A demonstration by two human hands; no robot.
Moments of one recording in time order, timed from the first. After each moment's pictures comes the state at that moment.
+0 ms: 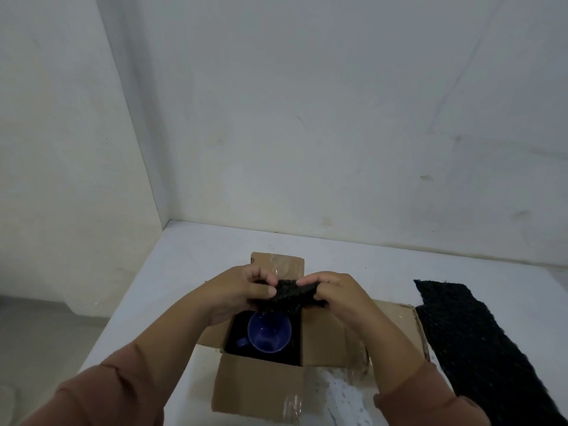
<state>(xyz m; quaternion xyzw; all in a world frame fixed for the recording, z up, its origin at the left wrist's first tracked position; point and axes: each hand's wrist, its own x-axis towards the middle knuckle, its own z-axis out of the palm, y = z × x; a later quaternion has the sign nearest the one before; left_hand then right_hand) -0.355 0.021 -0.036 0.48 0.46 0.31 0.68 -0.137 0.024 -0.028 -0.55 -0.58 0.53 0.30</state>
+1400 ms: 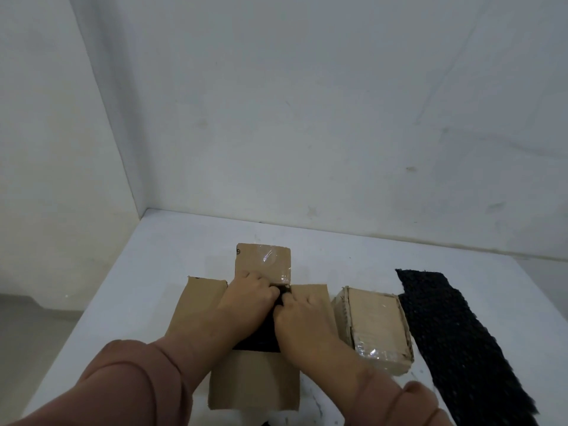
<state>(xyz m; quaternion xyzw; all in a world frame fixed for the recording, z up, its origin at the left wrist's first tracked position) -0.307 0.026 -0.085 0.87 0.48 -0.04 -0.02 -0.178 -0.020 -0.061 -0.51 -0.86 -0.01 -0.06</state>
